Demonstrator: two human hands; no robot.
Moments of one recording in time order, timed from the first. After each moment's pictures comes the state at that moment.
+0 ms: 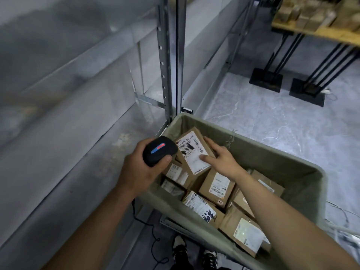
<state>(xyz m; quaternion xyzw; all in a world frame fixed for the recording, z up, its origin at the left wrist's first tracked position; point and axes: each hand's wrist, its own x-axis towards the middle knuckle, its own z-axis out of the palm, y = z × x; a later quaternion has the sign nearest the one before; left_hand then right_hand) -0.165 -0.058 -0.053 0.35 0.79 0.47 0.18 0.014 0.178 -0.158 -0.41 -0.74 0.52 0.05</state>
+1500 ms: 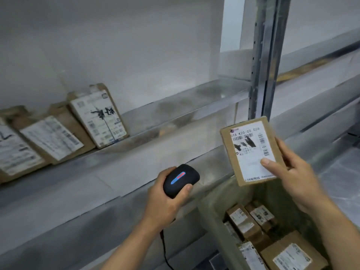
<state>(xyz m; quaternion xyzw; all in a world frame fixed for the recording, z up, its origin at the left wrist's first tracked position) -0.045 -0.187 0.051 0.17 0.80 0.57 -0.05 0.047 0.115 0.077 -0.11 -0.71 0.66 0.22</state>
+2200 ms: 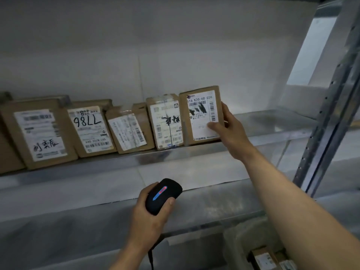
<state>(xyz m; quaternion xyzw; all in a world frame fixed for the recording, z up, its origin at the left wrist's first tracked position) -0.039 -0.305 0.049 0.00 0.74 0.65 -0.18 -0.167 -0.050 0.195 0.15 -0.76 0.61 0.18</state>
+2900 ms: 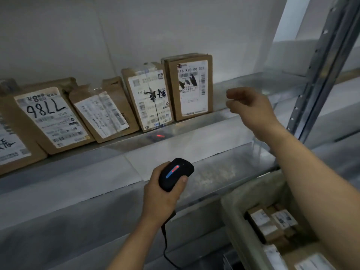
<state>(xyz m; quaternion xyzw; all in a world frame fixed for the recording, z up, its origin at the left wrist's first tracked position) -0.072 -0.287 0.036 0.05 0.76 0.64 -0.09 -0.138 -0.006 0.170 0.01 -0.77 0.59 0.25</state>
